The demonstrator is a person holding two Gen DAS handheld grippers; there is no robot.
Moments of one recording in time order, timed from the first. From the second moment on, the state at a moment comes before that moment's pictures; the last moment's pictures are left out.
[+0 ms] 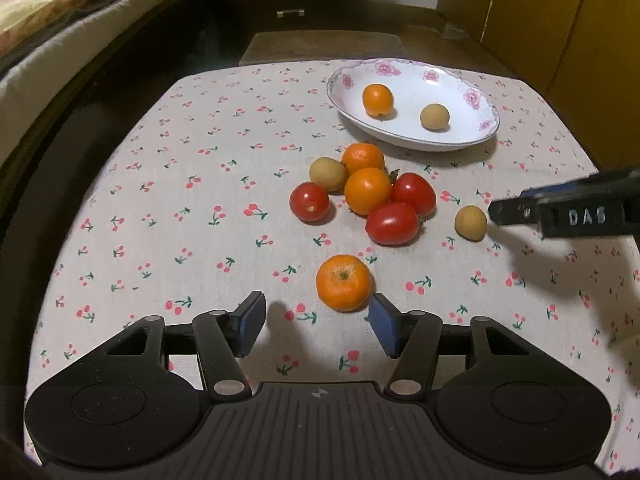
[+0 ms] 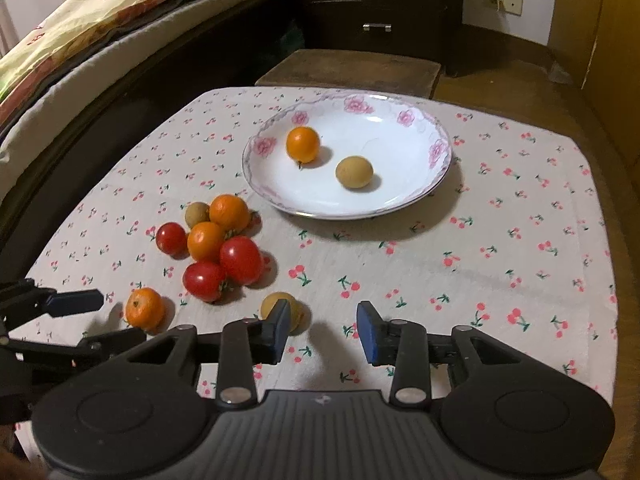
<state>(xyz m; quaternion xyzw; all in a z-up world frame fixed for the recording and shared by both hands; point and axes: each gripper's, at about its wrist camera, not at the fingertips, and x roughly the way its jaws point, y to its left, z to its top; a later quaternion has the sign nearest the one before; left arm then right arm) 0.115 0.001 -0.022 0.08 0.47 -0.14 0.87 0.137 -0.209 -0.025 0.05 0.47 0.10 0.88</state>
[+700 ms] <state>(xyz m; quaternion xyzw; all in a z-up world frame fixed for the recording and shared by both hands) 0.125 -0.021 -0.030 0.10 0.46 -0.15 0.87 0.149 -0.185 -0.042 0.01 0.46 0.14 0.88</state>
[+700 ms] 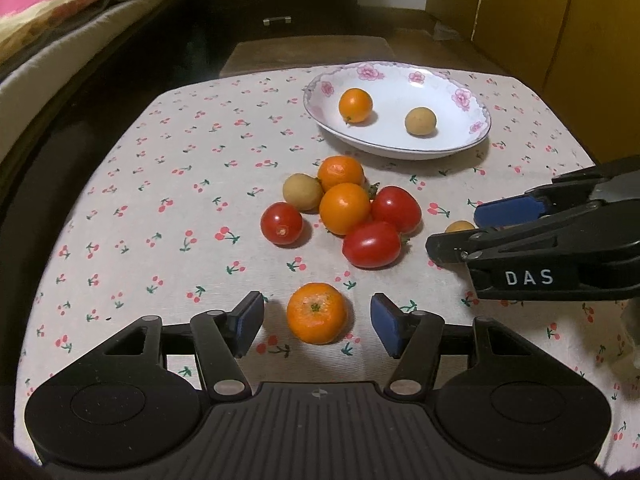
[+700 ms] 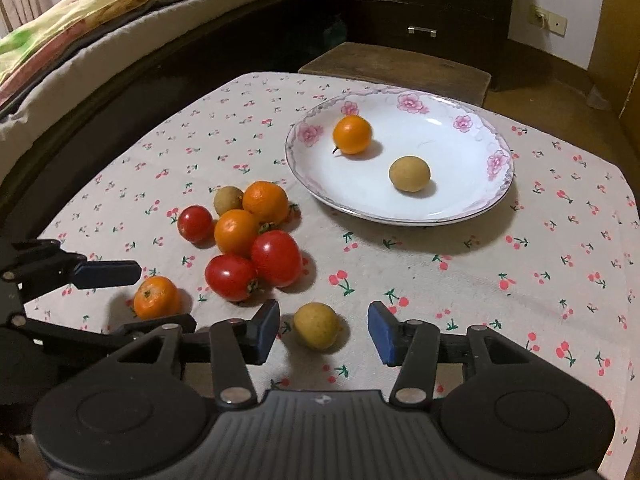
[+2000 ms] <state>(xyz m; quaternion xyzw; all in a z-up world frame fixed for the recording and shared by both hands) 0.125 -0.031 -0.010 0.09 0.44 -0.15 0.88 0.127 -0.184 -0.012 -0.03 0.43 0.11 0.90</state>
